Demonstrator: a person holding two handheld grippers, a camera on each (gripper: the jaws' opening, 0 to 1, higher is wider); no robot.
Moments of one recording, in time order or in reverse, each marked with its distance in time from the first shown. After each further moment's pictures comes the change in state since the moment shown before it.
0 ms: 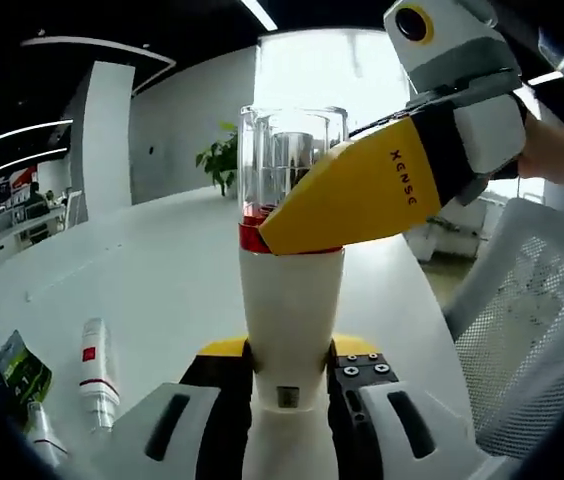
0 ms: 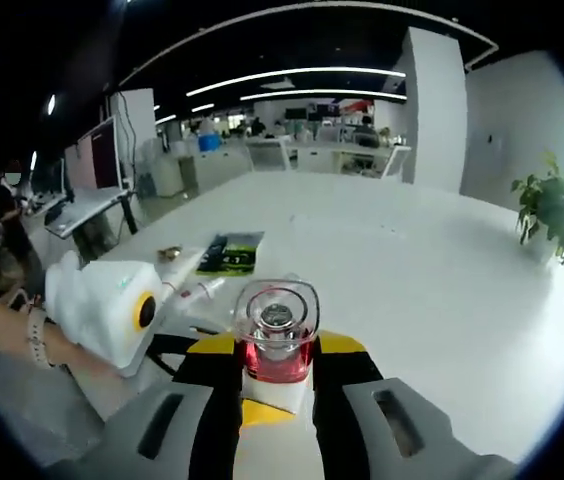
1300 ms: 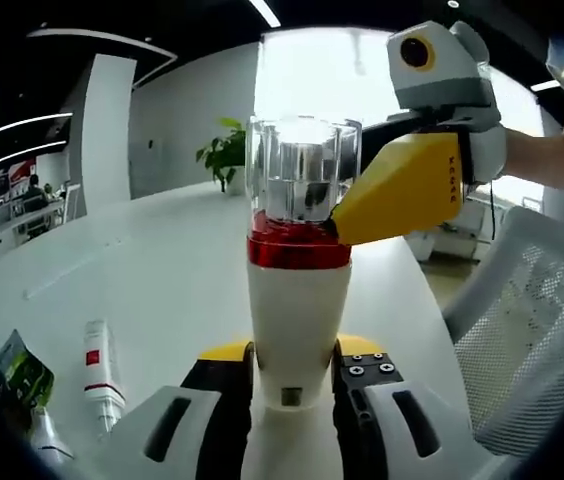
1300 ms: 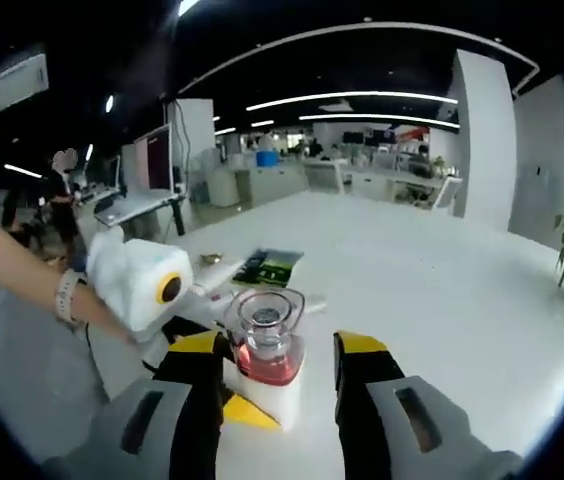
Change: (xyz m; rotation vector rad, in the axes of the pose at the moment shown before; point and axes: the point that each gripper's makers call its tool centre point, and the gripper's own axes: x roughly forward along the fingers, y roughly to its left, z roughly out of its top) left arm -0.001 0.005 0.004 -0.008 0.025 0.010; right arm -0.006 0.000 0.015 -0.133 -0.142 0.292
